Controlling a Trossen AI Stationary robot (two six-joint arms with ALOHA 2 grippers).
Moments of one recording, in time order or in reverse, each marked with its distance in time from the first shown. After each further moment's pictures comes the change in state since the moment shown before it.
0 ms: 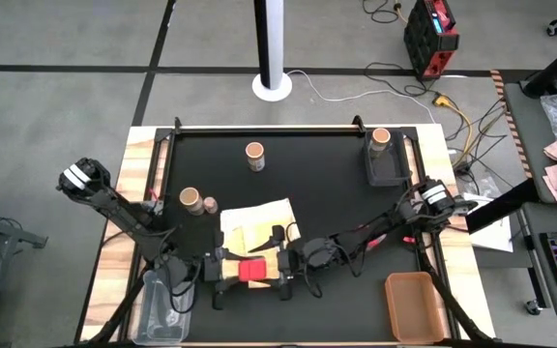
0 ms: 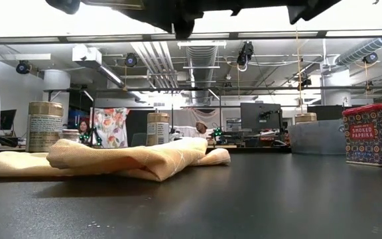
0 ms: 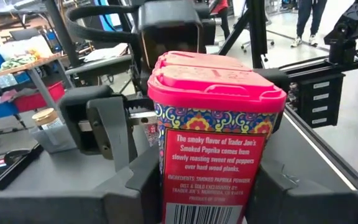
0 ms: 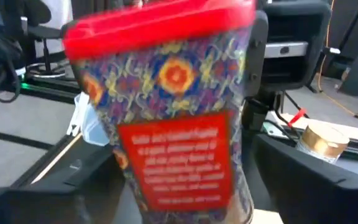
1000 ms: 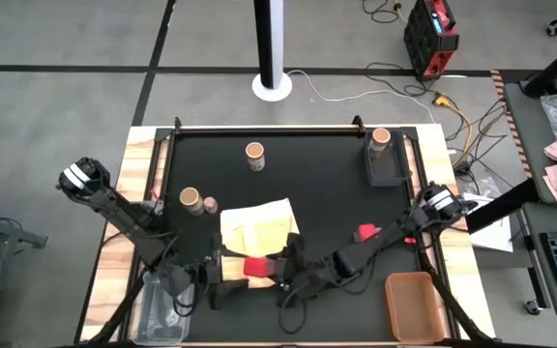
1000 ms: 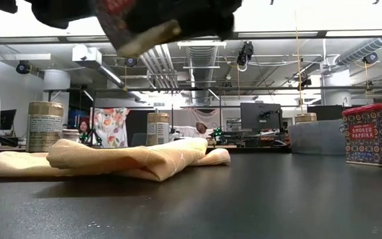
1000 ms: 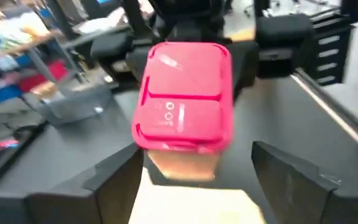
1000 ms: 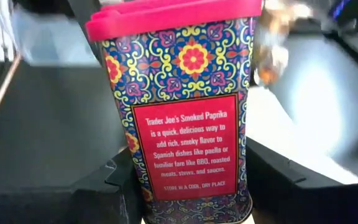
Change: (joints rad) left arm -0.043 -0.005 0.000 -0.223 -0.020 -0.121; right arm 0.122 -0.021 0.229 -0.810 0.376 0.412
